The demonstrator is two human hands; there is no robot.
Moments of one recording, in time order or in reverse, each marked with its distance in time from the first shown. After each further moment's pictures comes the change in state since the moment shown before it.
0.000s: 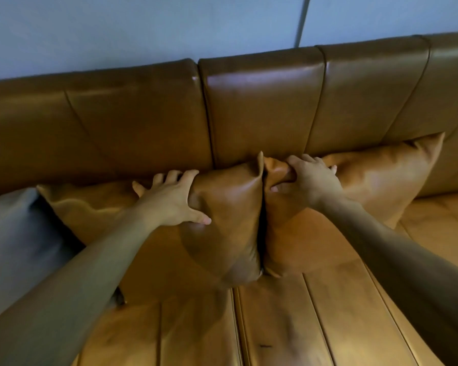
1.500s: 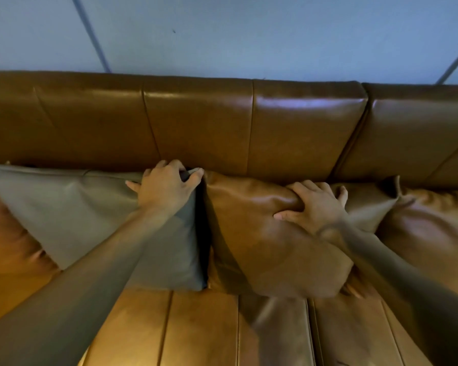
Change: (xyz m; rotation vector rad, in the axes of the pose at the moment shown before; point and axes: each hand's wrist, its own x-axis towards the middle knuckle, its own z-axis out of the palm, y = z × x) left_hand -0.066 -0.246 -0.013 -0.349 0.437 -0.290; right_hand -0.026 -0.221 0.073 -0.135 -0.107 -0.228
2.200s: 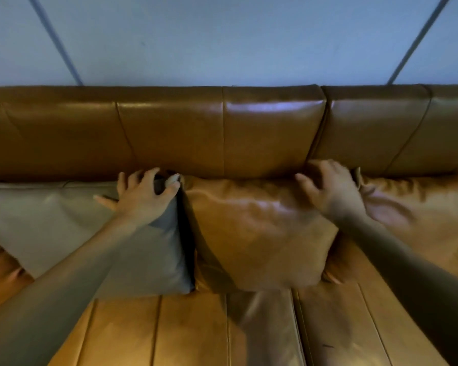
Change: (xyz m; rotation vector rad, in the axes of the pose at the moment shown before) left_hand -0.005 -0.010 0.001 -0.004 -0.112 -0.099; right_hand -0.018 0.046 -0.029 0.240 0.440 0.157
